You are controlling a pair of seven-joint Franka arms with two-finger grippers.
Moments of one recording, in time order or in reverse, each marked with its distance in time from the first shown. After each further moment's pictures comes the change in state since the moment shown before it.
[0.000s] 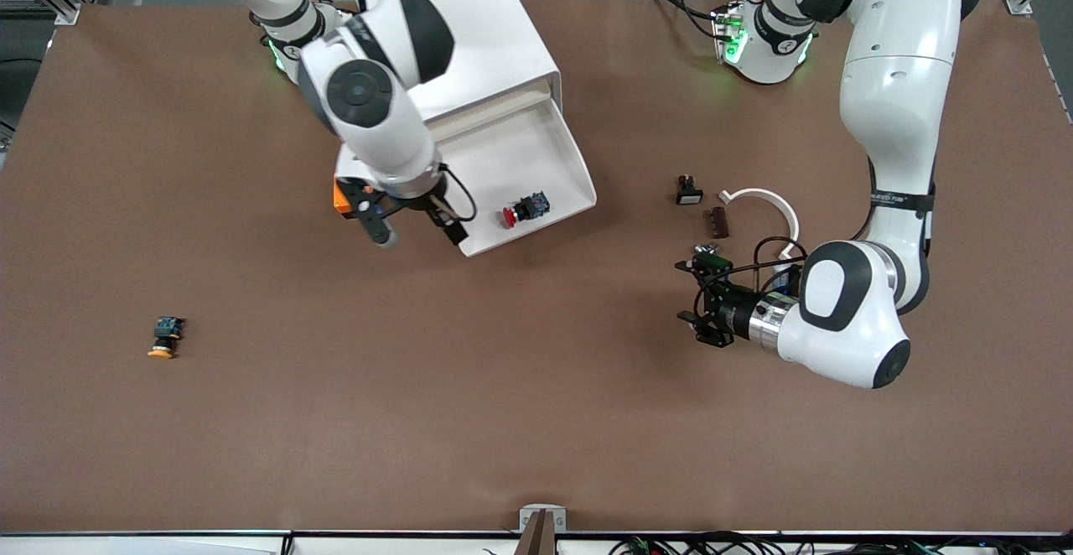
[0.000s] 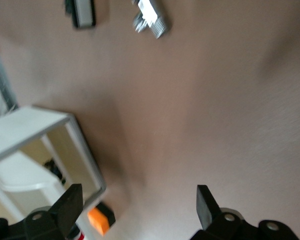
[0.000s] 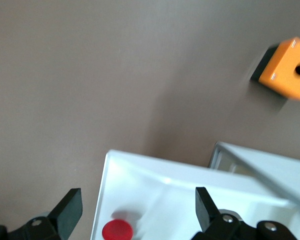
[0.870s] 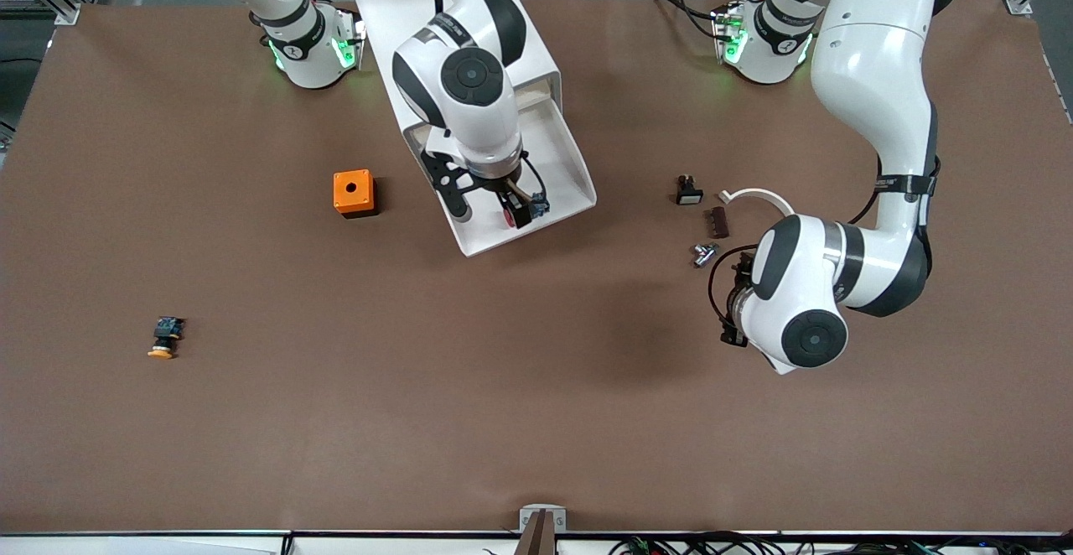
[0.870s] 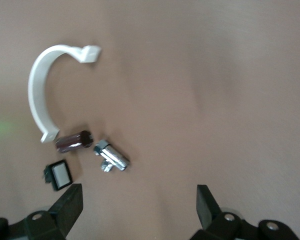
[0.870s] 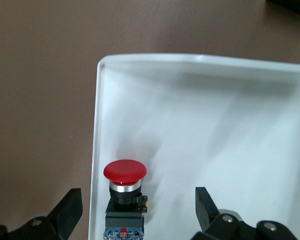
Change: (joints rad) left arm -0.110 -0.046 -0.001 0.008 0.563 0.057 0.337; right arm 0.148 0.119 -0.004 0.073 -0.008 0.055 0.243
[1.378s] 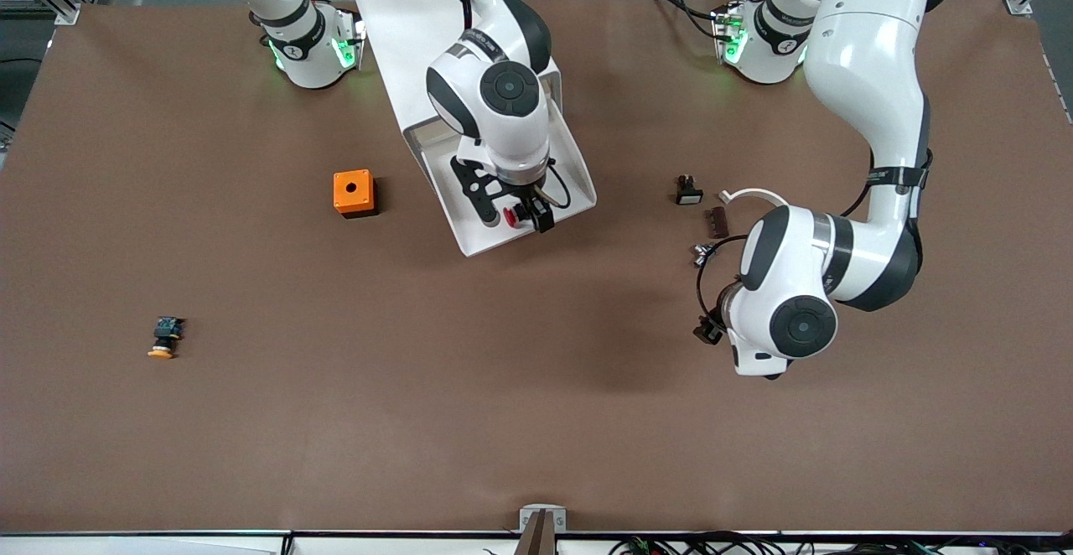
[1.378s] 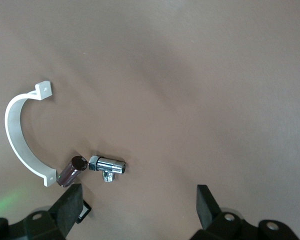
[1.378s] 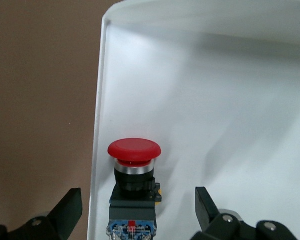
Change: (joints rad) left arm -0.031 -0.012 0.000 0.000 0.002 0.025 0.429; right arm 0.033 0.087 -0.001 0.068 -0.001 0.013 0.028
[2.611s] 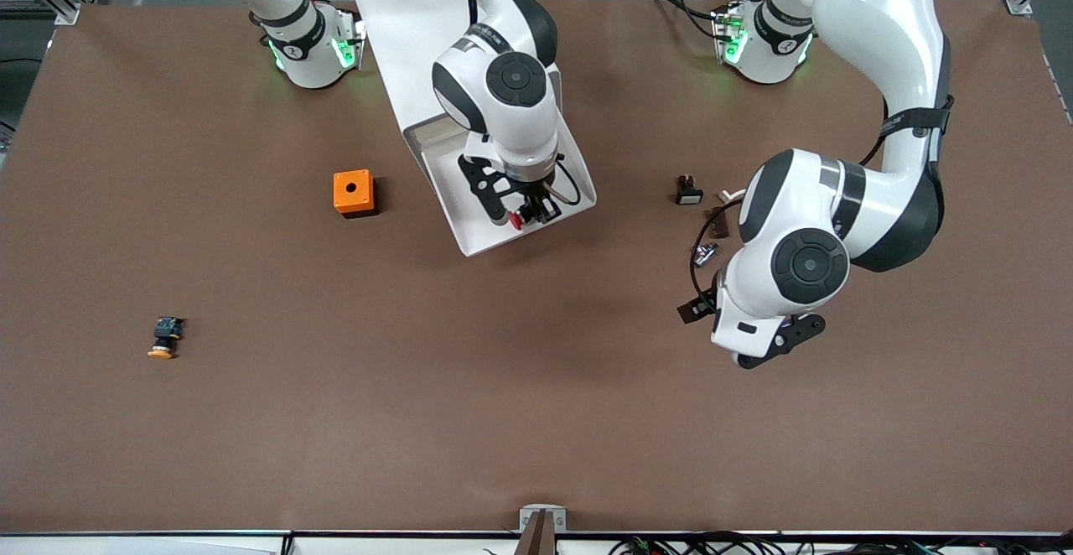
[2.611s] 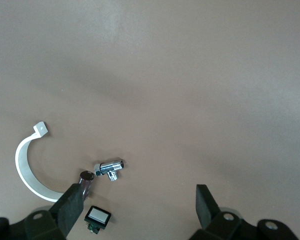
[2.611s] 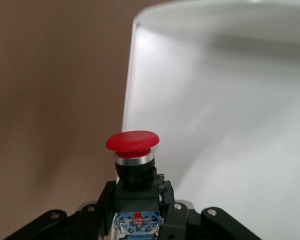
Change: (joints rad) left arm -0.028 -0.135 -0.017 -0.023 0.047 0.038 0.304; right arm 0.000 0.001 -0.019 0.069 0.000 -0.029 -0.043
